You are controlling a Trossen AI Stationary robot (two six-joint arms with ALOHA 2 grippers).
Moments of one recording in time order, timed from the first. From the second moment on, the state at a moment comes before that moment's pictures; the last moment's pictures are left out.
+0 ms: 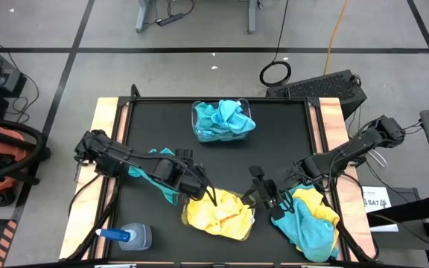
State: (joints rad) left arm -0.33 1.80 1.76 -1.40 -0.33 -0.24; right arm 0.40 1.25 0.78 -0.04 -0.02 0.04
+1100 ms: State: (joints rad) left arm -0.12 1.34 0.75 -0.95 -0.21 -0.57; right arm 0.41 1.25 0.78 -0.03 -0.03 0.03
